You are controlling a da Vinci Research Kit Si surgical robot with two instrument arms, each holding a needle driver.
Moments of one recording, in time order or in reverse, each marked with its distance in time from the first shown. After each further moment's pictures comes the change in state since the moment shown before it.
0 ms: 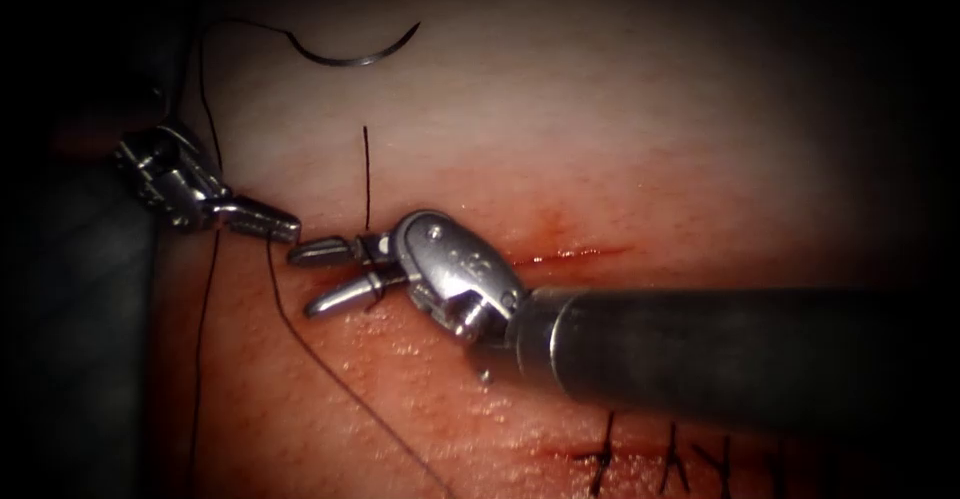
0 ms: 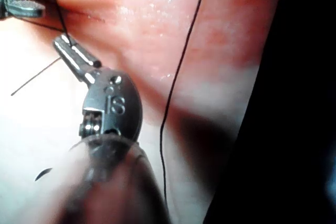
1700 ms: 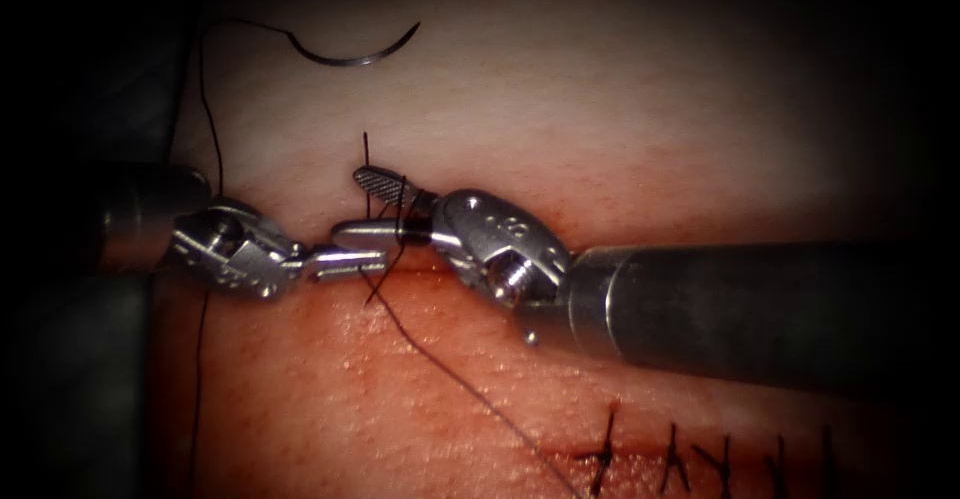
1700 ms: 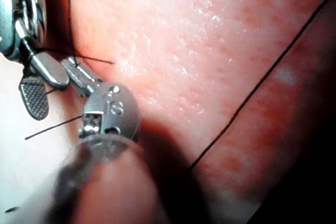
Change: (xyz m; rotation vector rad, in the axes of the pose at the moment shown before) right arm 0.002 0.003 -0.005 -0.927 -0.093 0.141; left arm 0.003 0.001 0.008 0.189 -0.274 -0.102
